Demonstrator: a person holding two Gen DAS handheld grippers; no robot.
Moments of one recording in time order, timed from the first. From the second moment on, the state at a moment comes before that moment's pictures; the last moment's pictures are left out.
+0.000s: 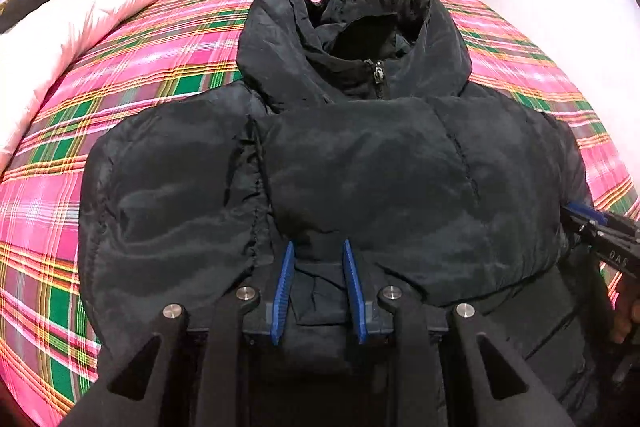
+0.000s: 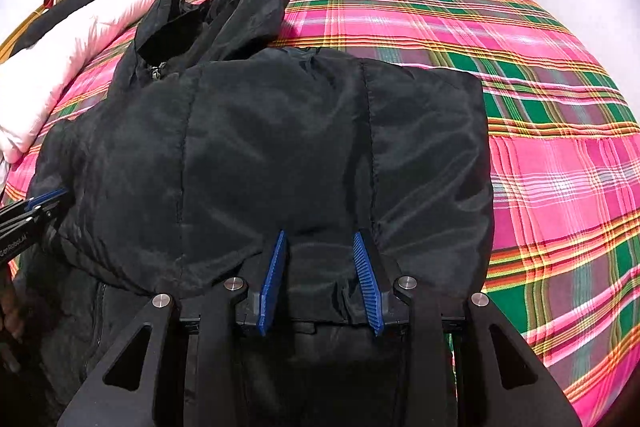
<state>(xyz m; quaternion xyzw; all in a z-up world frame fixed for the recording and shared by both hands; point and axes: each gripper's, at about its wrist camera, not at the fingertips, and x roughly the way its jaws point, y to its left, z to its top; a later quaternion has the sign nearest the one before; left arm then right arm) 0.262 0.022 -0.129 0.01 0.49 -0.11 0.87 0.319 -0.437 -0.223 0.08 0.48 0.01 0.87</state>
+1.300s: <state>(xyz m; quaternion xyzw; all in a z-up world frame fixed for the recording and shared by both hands) 0.532 0.020 -0.112 -0.01 0.46 -0.08 0.88 0.569 -0.413 -0.160 0.05 0.45 0.06 0.89</state>
